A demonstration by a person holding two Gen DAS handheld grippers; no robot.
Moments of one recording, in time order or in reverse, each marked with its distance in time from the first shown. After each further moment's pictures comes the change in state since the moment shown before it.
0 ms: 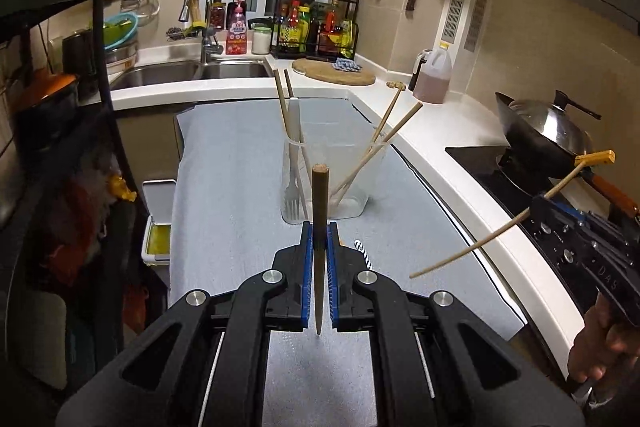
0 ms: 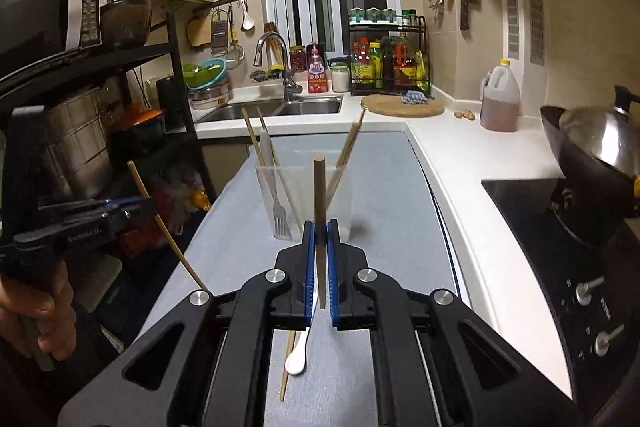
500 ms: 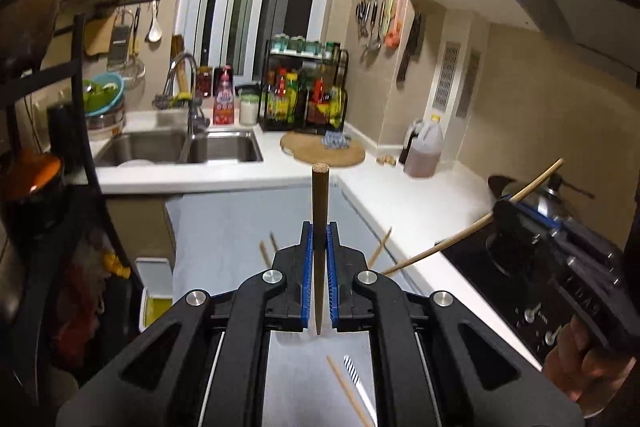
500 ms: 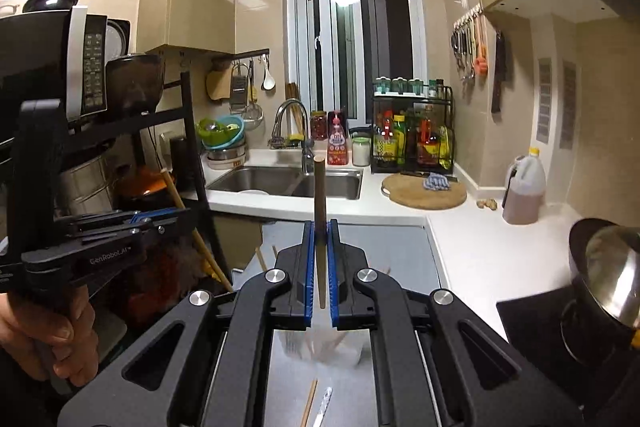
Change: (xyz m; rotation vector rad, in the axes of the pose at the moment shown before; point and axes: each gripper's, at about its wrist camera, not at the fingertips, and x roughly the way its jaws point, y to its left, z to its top) left arm -0.012 -0.012 0.151 0.025 -0.186 -0.035; right arm 0.028 0.019 0.147 -0.062 -0.182 0.056
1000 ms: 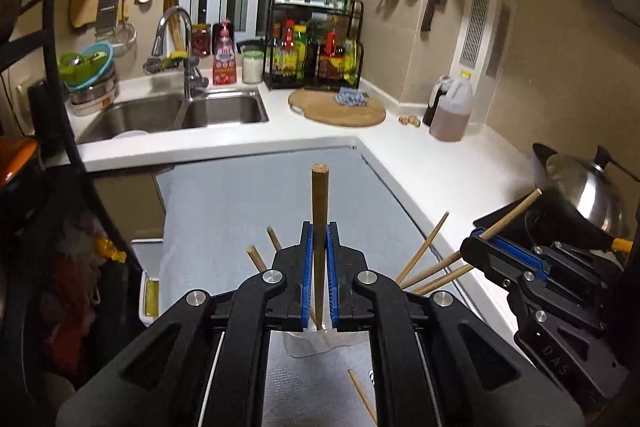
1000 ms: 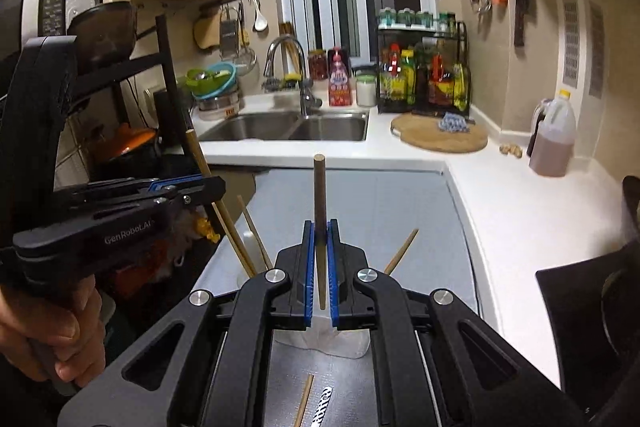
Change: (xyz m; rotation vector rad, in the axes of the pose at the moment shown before) left arm 0.126 0.015 -0.028 0.012 0.180 0.046; right arm 0.122 -0.018 -0.045 0.038 0.214 0.028
